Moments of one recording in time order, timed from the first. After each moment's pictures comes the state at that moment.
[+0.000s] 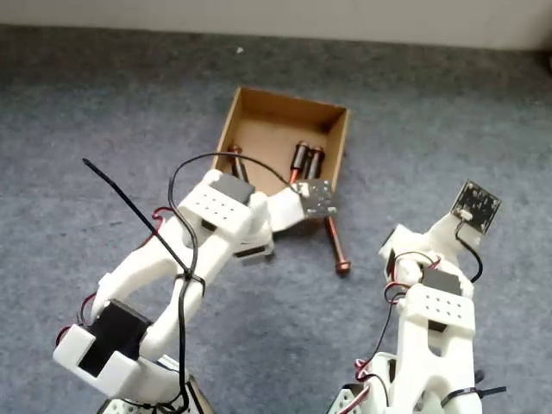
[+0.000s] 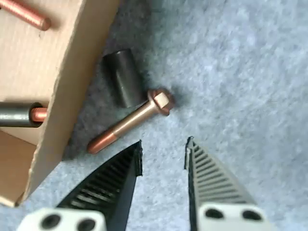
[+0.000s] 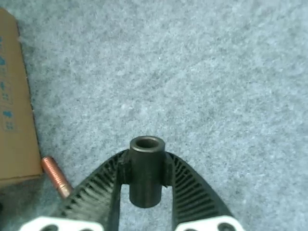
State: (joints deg) left arm 21.7 -1.2 25.5 67.4 -43.7; right arm 9.2 -43.7 69.9 34.2 -16.5
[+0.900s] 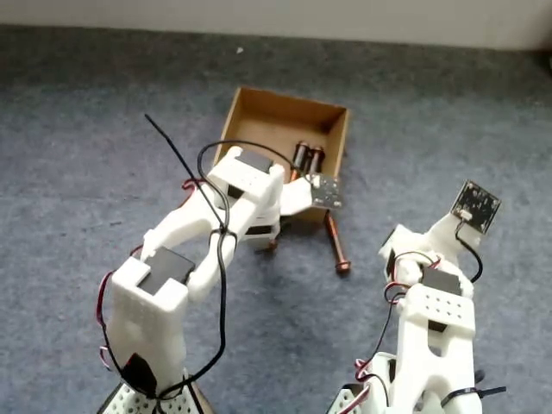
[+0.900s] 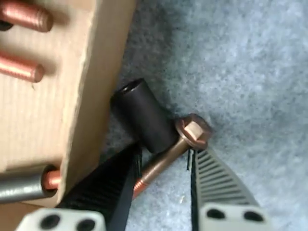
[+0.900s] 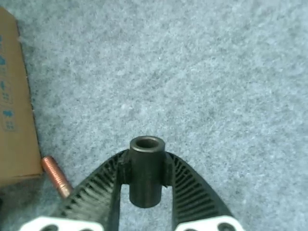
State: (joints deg) left arm 20.3 27.4 1.8 70.0 -54.2; right arm 9.2 -43.7 69.9 34.2 -16.5
